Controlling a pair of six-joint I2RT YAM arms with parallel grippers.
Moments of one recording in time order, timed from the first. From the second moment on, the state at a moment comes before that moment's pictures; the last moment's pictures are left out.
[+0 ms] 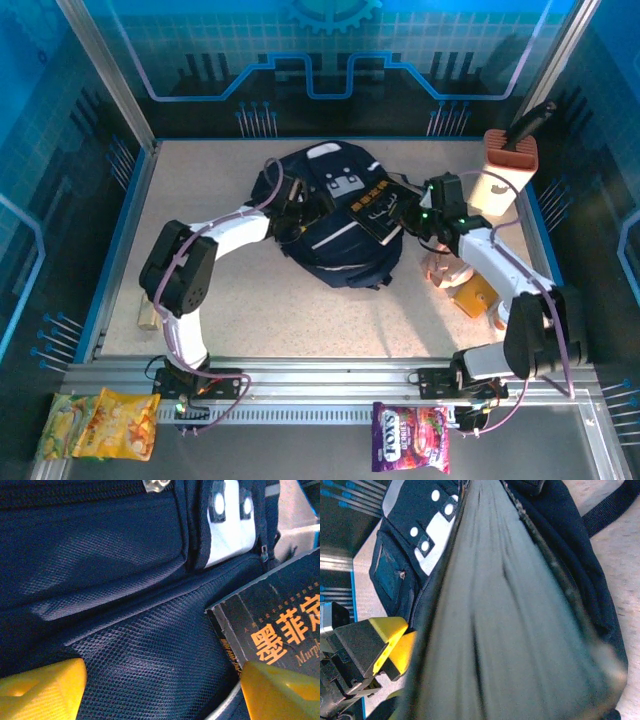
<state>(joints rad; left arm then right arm) -0.43 1.86 1.21 -0.14 0.20 -0.95 0.21 1.42 0.96 -0.30 -0.32 0.80</state>
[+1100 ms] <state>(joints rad) -0.77 1.97 1.59 -0.73 -0.14 -0.09 -0.02 1.04 0.95 -0.49 -0.34 0.66</state>
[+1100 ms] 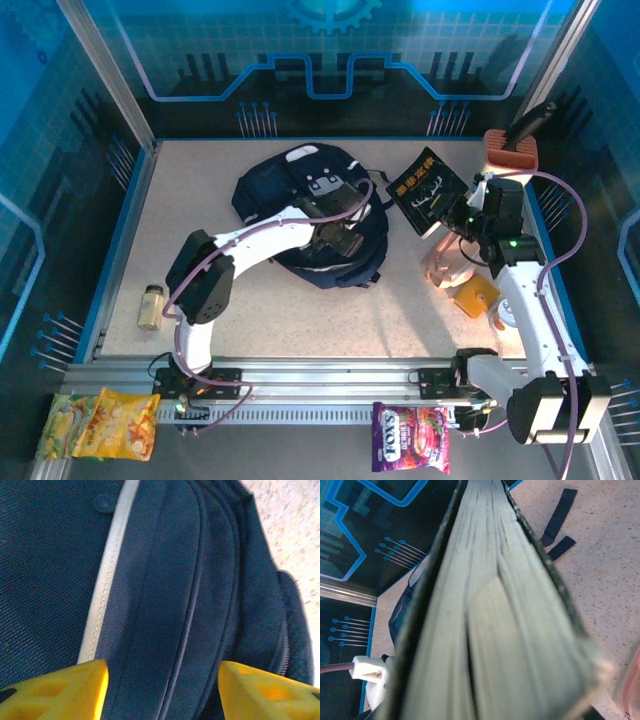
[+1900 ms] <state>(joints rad) -0.78 2.16 1.81 -0.91 -0.25 -0.02 -0.04 1.03 0.88 -0.51 -0.35 0.66</state>
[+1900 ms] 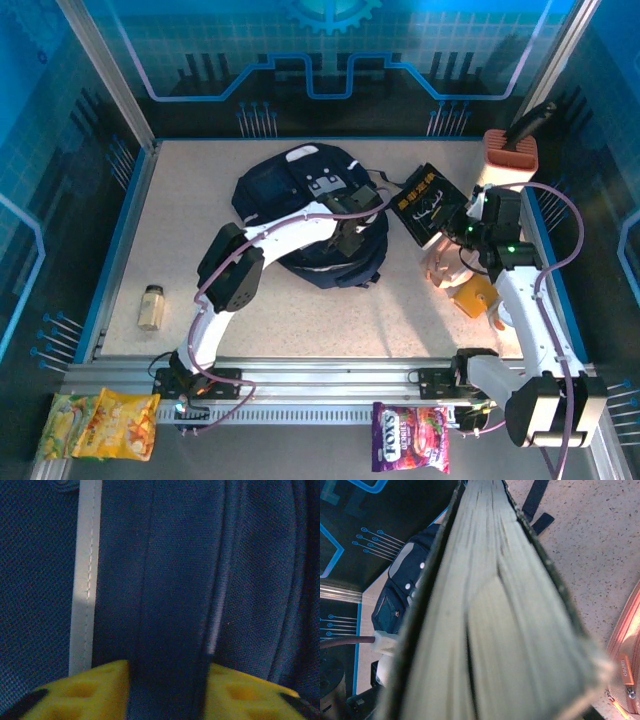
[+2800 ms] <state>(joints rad) -0.68 1.77 1.62 -0.65 -0.25 -0.19 0.02 0.94 0.71 -0.42 -0.52 0.84</state>
